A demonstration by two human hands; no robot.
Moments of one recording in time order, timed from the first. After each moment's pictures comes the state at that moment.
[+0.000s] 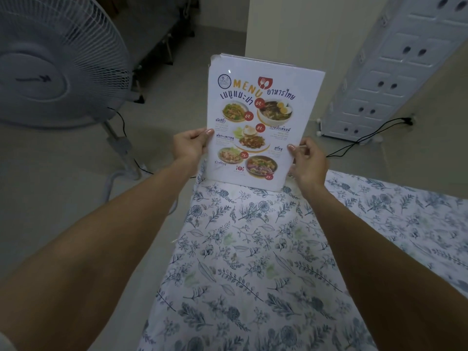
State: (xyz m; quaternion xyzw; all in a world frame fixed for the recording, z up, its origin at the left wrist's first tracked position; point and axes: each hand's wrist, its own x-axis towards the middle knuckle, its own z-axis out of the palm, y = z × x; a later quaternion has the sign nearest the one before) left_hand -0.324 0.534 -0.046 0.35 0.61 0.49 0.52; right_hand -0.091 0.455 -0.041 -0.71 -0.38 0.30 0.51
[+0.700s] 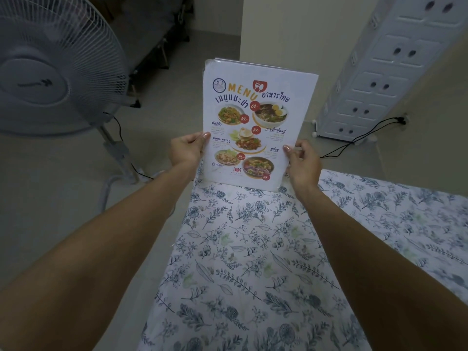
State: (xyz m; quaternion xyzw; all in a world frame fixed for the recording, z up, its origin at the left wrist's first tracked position) left_hand -0.318 0.525 -0.043 0.35 0.62 0.49 0.50; right_hand -0.096 0.449 -0.039 -0.72 -0.38 0.28 0.51
